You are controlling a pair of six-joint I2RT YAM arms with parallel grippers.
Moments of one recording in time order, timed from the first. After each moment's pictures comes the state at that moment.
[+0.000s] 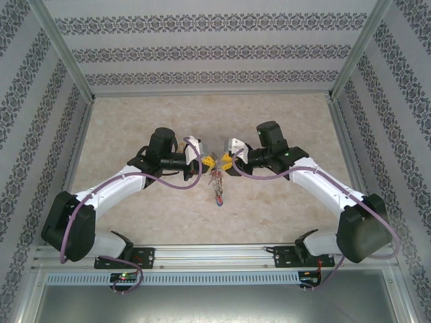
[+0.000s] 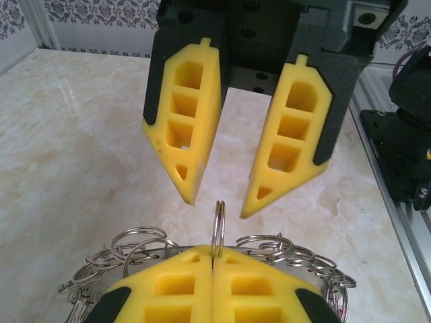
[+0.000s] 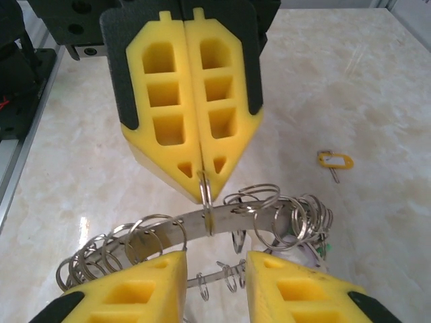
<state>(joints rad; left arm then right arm) -0.48 1.38 0.85 0.02 0.84 0.39 0.46 1.35 0.96 -0.35 -0.81 -0.65</state>
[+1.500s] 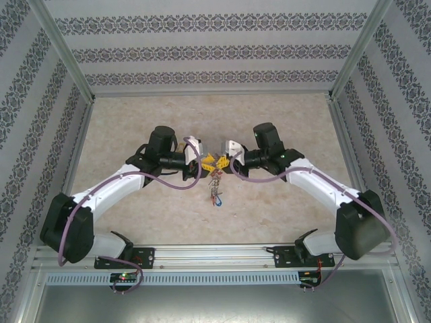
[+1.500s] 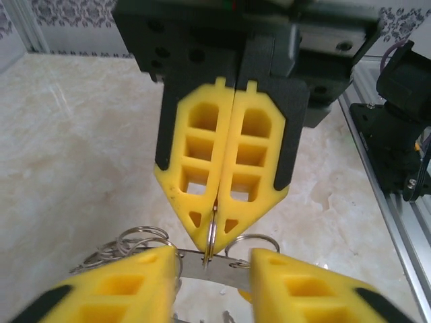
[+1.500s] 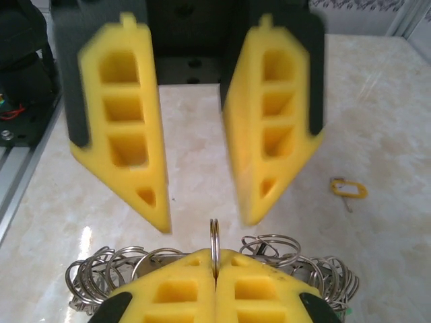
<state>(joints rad) -0.48 1.35 0.89 -0.08 0.85 0.45 0.49 1.35 0.89 -0.20 -0.85 -0.64</state>
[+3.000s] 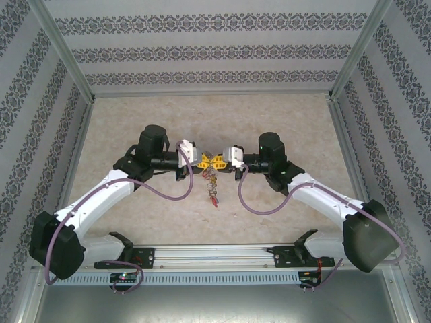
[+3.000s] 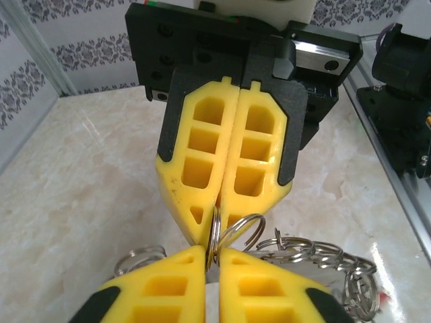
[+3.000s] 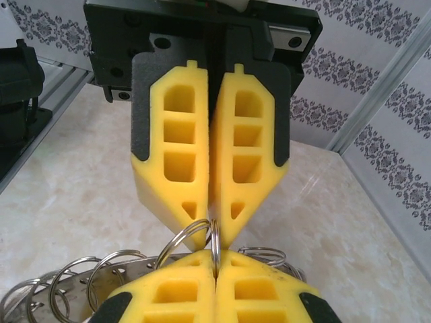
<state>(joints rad) -0.48 1.23 0.92 -0.20 0.82 0.62 0.56 1.27 0.75 0.26 -0.85 -0.55</state>
